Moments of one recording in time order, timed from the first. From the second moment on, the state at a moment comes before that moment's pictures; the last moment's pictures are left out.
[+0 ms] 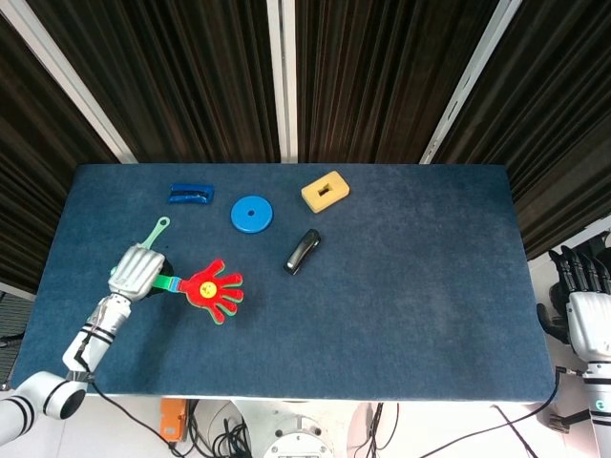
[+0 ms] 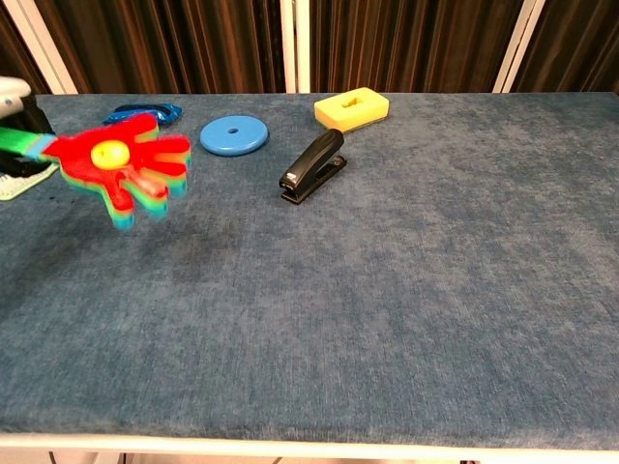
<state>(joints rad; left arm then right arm) -0.54 -1.43 -0.11 -1.21 1.50 1.04 -0.01 0.10 -1.04 0.13 -1.67 -1.40 1.45 -0.05</state>
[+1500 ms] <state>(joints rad) -0.54 -1.43 -0.13 -1.21 1.57 1.03 -0.03 0.10 -1.03 0.13 -1.67 -1.39 1.45 -0.02</state>
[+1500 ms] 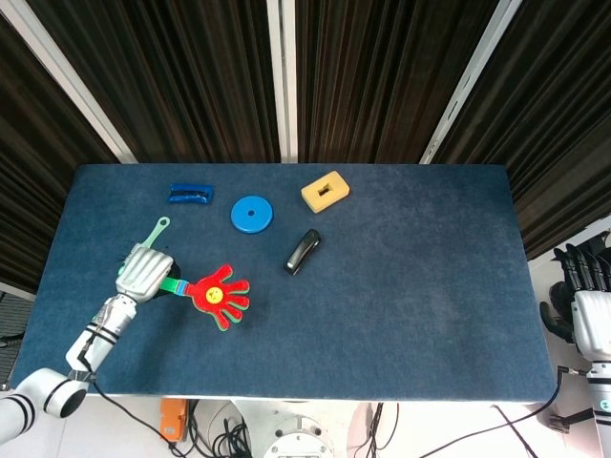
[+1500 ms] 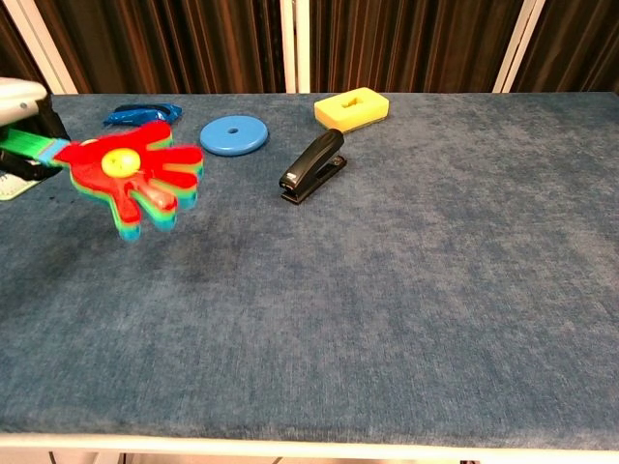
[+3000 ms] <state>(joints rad) -0.55 -1.41 -0.13 -1.35 1.54 1.02 -0.13 0.10 -1.04 0.12 -1.66 -1.39 1.44 -0.01</state>
